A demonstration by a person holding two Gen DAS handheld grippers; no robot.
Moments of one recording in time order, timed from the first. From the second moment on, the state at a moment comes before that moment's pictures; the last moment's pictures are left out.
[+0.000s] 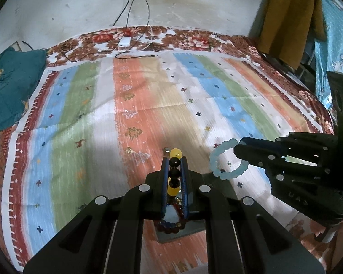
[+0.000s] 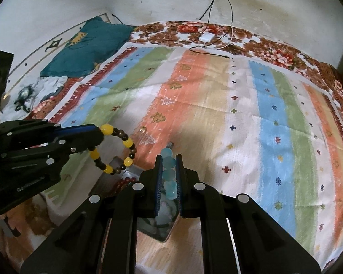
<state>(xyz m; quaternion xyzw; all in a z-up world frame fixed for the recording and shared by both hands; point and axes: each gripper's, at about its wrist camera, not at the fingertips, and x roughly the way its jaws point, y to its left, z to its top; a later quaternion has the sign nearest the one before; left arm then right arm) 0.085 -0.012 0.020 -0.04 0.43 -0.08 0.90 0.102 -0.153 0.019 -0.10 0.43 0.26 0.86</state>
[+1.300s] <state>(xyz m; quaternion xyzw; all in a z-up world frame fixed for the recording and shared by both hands) 0.133 0.047 -0.031 -0.13 0.51 0.00 0.85 0.140 -0.157 -0.029 -0.06 0.51 0.23 0.83</state>
